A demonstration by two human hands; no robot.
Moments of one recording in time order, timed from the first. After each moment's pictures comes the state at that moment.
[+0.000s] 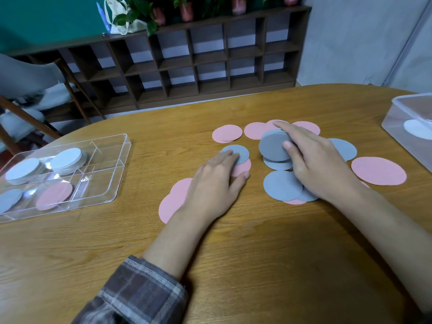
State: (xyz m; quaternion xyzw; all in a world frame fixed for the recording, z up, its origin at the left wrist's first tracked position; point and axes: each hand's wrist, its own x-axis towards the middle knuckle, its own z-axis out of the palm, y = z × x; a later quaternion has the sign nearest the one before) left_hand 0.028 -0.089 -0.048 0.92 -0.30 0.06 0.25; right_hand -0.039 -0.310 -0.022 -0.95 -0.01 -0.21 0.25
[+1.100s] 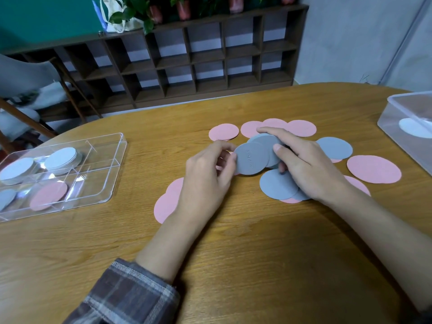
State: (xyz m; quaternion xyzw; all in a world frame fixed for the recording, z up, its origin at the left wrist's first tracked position) left_hand 0.015 -0.089 -0.028 0.82 -0.31 0.19 0.44; right_hand -0.041 -0.299 -0.020 -0.89 -0.02 -0.15 0.43
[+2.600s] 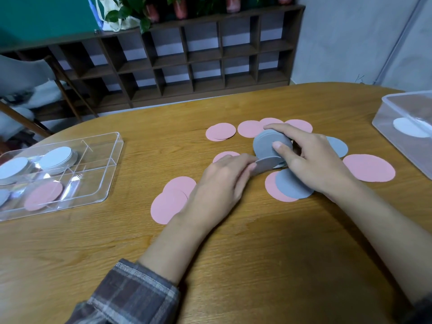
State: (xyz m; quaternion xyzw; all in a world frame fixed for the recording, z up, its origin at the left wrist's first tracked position) left_hand 0.010 -0.102 -0.042 0.82 -0.43 0.16 0.35; right_hand -0.039 -0.313 -0.017 -0.92 0.01 -0.19 0.34
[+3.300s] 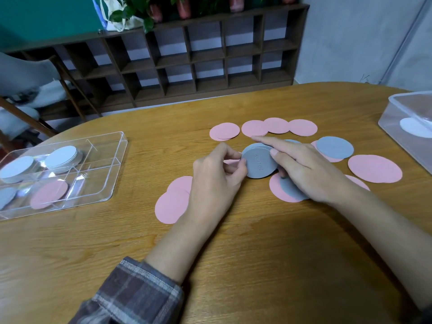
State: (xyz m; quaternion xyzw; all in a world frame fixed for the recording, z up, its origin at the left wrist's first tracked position) left_hand 0.006 -0.100 -0.032 0.83 -0.25 0.15 0.48; right_hand -0.046 -0.300 -0.016 -0.92 -0.06 -0.09 0.38
